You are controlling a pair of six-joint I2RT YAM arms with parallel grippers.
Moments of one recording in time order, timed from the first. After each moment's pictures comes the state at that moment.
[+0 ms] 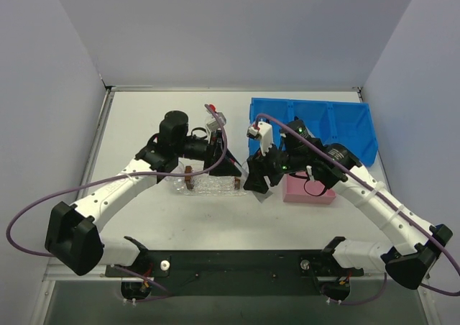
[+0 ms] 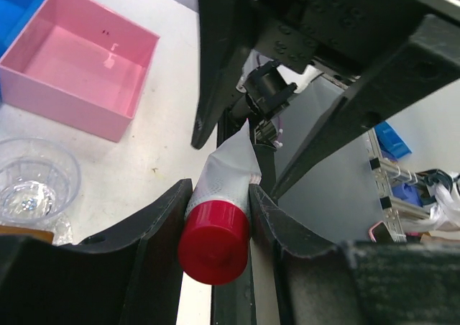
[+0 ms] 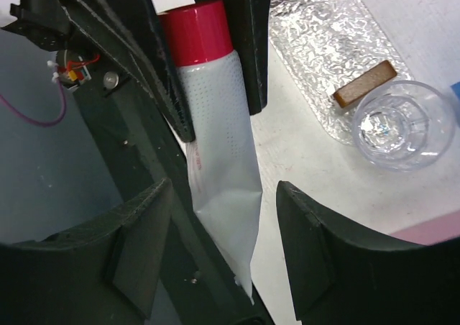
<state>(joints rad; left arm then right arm) -0.58 1.34 1.04 0.02 1.05 -0.36 0.73 1.18 1.25 -0.79 -0.42 0.03</state>
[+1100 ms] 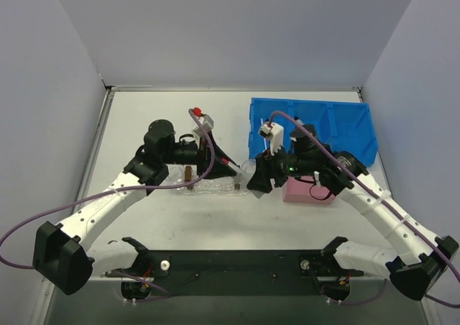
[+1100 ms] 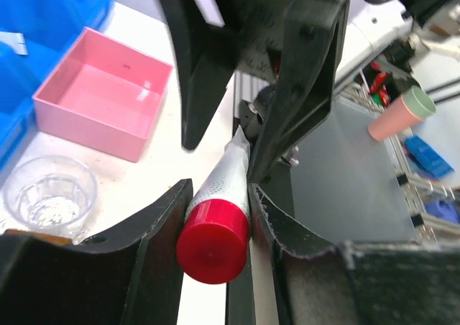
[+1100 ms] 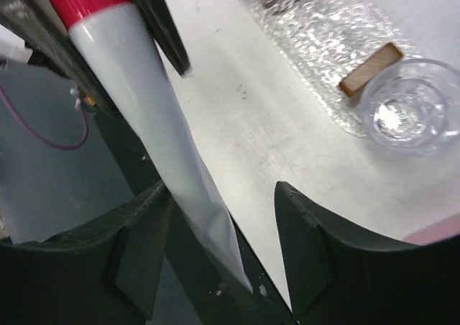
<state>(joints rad) -0.59 1.22 0.97 0.10 1.02 -0.35 0.69 1.15 1.17 -0.74 -0.48 0.13</state>
